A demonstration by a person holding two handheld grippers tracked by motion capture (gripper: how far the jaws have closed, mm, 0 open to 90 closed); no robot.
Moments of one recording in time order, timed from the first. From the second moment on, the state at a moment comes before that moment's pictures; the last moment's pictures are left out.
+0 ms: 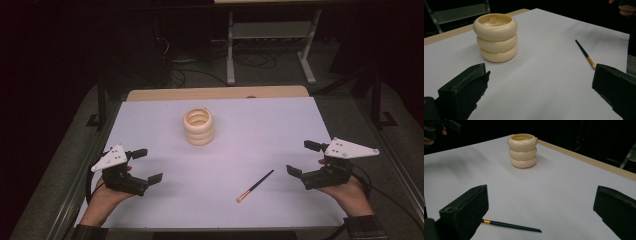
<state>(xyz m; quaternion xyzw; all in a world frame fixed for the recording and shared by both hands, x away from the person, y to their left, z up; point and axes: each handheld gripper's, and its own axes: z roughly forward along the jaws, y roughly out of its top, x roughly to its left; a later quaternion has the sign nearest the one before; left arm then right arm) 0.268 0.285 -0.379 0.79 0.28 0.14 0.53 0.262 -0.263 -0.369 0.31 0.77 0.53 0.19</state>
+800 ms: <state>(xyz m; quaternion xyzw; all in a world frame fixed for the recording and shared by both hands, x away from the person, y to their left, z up) 0.268 0.285 -0.381 0.79 0.28 0.14 0.53 0.281 -0.241 -0.370 0.30 0.76 0.55 0.17</state>
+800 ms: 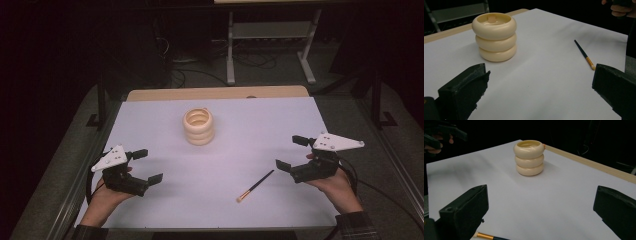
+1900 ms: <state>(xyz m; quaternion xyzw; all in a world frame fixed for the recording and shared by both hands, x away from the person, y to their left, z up) 0.270 0.288 -0.381 0.79 0.28 0.13 0.53 0.295 -0.219 -0.371 0.29 0.76 0.56 0.15</state>
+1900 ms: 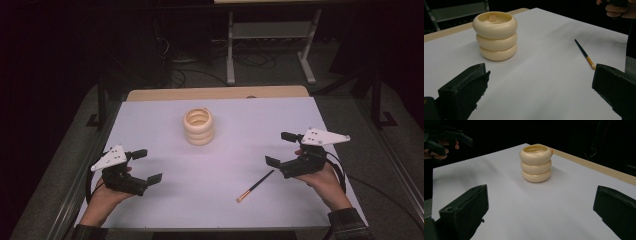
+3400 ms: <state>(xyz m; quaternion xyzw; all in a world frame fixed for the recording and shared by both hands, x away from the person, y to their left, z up) 0.270 0.289 -0.383 0.79 0.28 0.13 0.53 0.307 -0.172 -0.368 0.23 0.79 0.55 0.13</state>
